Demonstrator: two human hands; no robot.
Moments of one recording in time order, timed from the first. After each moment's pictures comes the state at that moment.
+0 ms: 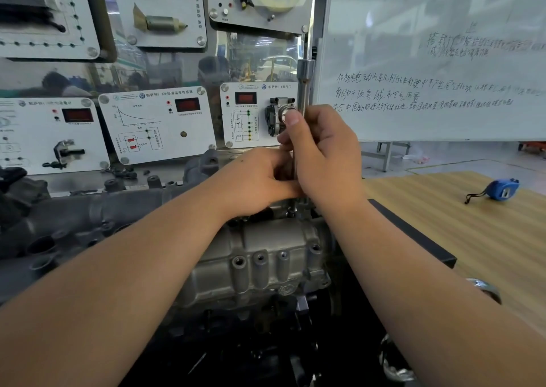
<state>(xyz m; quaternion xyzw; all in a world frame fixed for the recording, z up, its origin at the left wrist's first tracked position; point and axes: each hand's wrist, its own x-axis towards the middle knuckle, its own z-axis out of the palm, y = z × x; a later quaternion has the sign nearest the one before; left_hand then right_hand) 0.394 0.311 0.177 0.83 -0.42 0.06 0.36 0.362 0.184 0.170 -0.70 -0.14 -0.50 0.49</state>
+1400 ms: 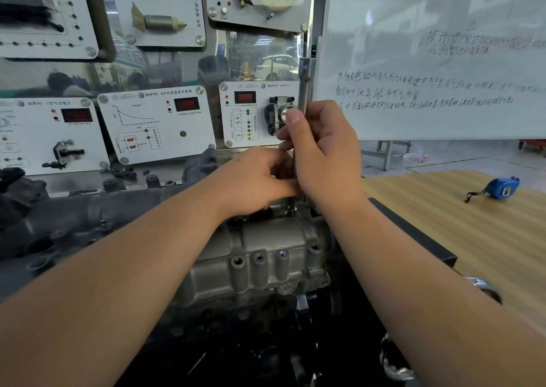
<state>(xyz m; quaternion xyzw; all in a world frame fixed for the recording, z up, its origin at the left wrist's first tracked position) 0.392 0.313 0.177 0.83 -0.40 0.03 0.38 0.363 0.184 0.171 -0.69 -0.15 -0.49 0.51</state>
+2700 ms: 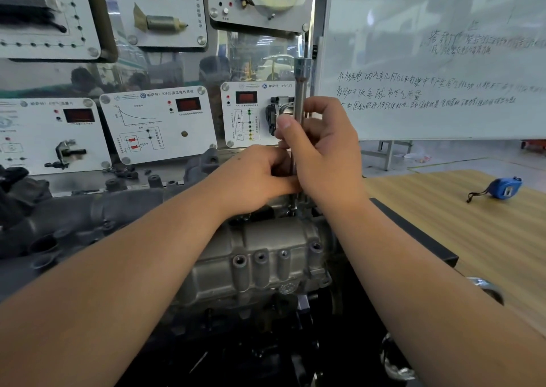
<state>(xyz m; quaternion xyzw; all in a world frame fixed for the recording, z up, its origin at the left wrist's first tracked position) 0.397 0.313 0.176 0.83 -0.39 0.06 0.38 0.362 0.184 0.170 -0.70 -0.16 -0.48 0.50</state>
